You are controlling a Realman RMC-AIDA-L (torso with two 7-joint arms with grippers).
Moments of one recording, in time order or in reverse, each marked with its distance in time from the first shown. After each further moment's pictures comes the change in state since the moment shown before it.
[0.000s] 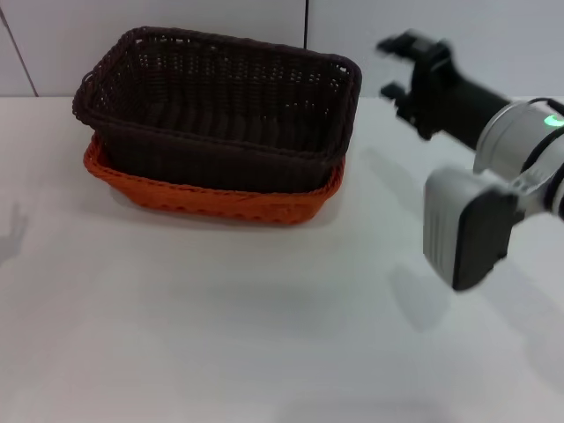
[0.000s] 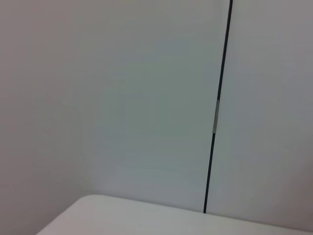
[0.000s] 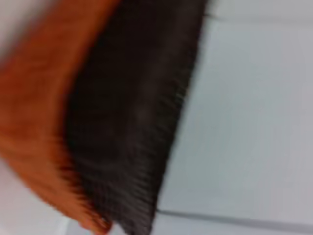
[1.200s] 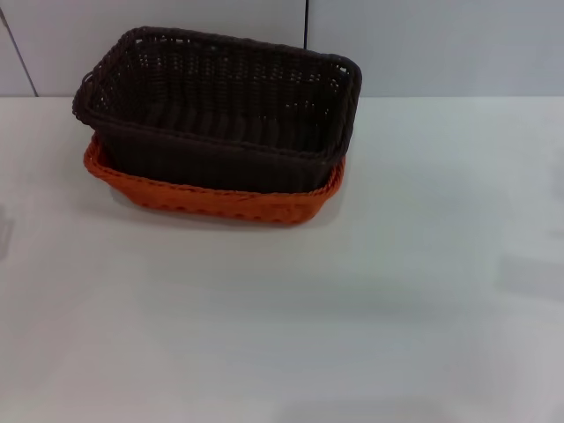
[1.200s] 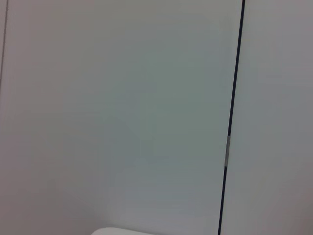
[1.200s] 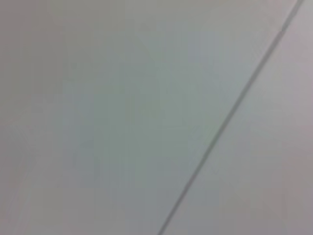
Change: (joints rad) left arm 0.037 0.000 -0.004 -0.005 -0.009 0.116 0.001; right arm -0.247 -0.001 -0.159 -0.019 -0.081 0.974 1.106
